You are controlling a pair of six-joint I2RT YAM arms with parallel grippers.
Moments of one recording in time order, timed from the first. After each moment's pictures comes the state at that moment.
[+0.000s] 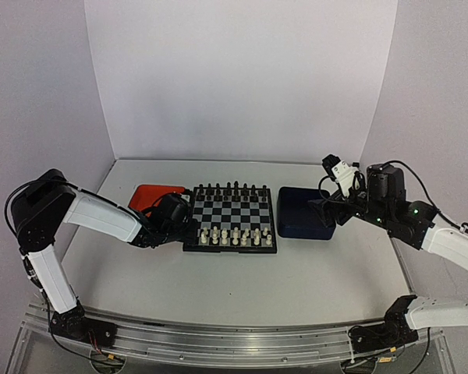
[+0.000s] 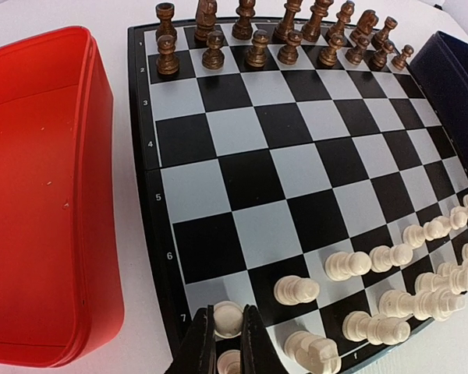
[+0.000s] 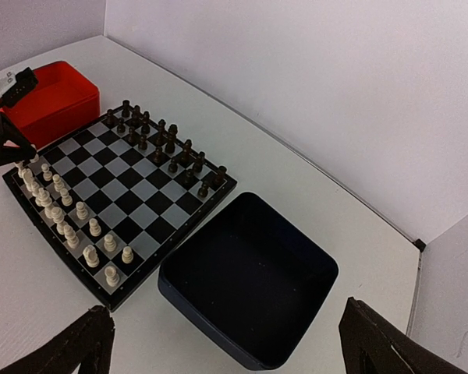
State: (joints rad) left arm -0.81 1.77 0.86 0.17 -0.29 -0.45; right arm 0.62 1.00 0.78 -0.20 0.13 -0.25
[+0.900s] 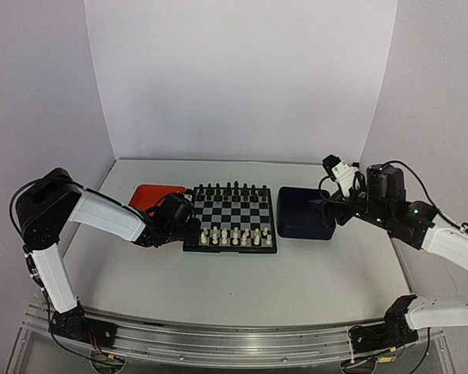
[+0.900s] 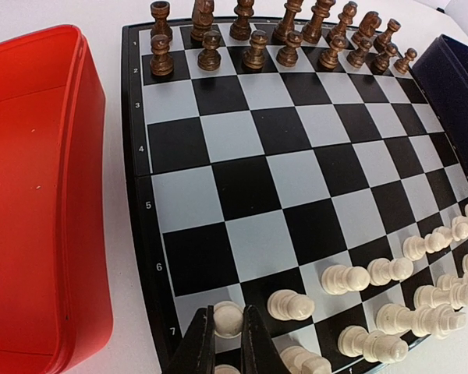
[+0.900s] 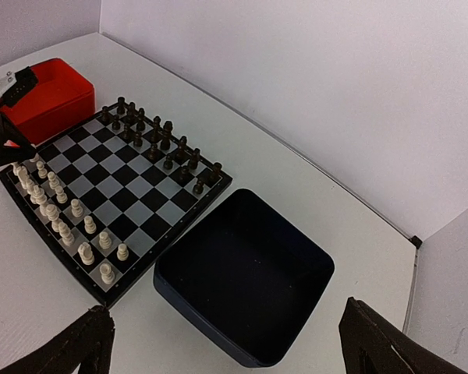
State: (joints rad) left arm -0.81 1.81 0.88 0.18 -0.29 -0.47; right arm 0.62 1.00 0.78 -0.21 0.14 -0.25
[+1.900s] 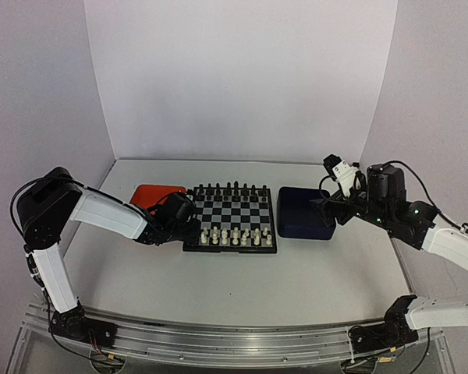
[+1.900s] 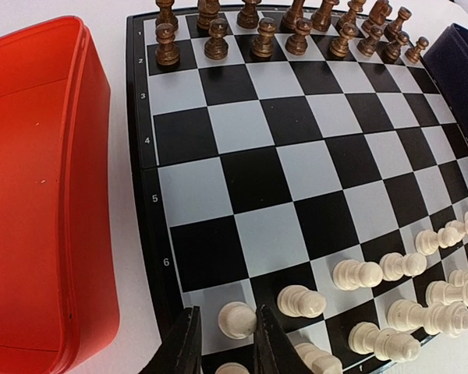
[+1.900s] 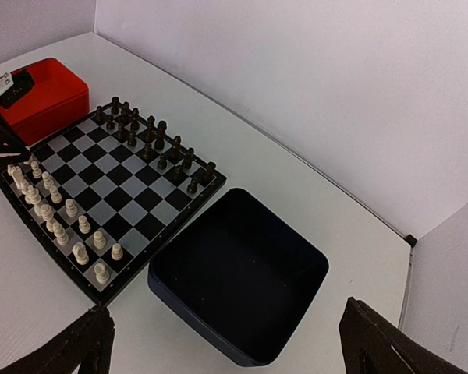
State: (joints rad) left arm -0.81 1.81 0.92 0.11 -0.30 -0.47; right arm 0.62 0.99 0.78 -0.21 0.16 -0.26
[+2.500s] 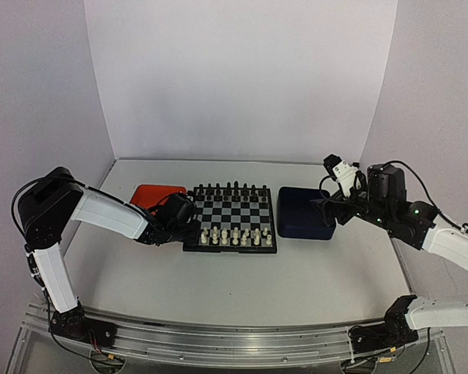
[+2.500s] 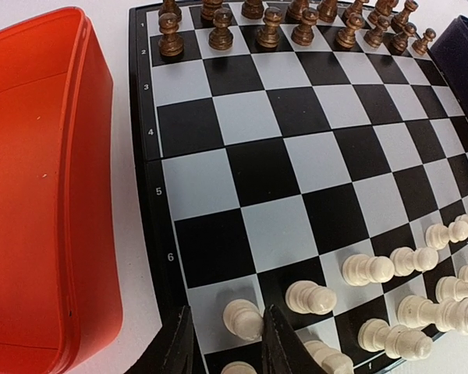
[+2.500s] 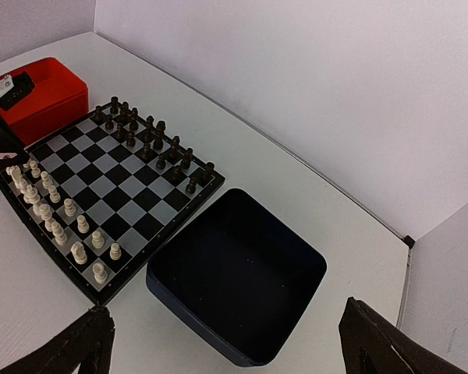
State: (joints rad) left arm -0.81 1.82 0.92 0.09 -0.31 -0.46; right arm 0.62 0.99 0.78 -0.21 0.16 -0.26
